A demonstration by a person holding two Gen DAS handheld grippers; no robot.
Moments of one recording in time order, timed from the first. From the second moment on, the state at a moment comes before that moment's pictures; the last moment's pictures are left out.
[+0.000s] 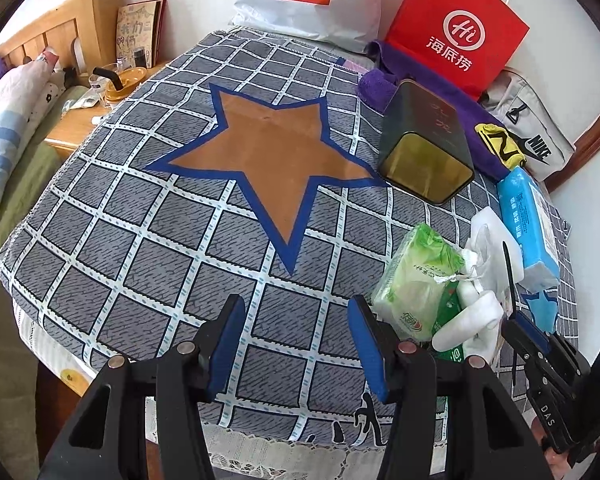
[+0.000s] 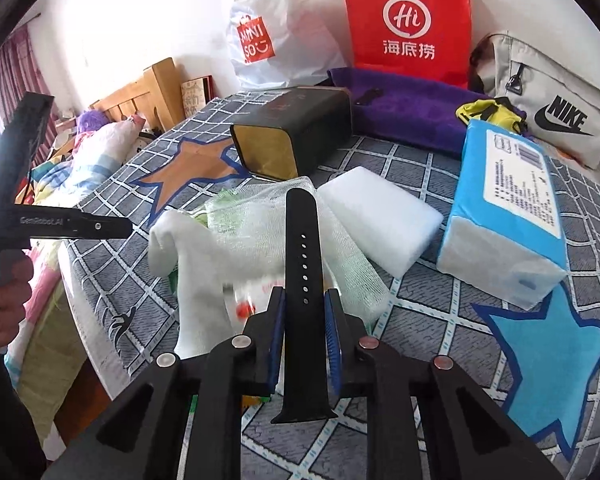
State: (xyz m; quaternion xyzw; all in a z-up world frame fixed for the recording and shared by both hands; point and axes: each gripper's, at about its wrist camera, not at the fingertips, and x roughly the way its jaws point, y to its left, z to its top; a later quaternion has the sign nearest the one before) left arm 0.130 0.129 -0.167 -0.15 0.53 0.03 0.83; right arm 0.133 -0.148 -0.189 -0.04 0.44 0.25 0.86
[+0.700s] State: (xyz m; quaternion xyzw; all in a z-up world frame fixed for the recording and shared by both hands) left arm 0.137 0.136 -0.171 -0.15 0.55 0.00 0.82; right arm 0.148 -0.154 -0.197 -0.03 0.46 0.21 0.86
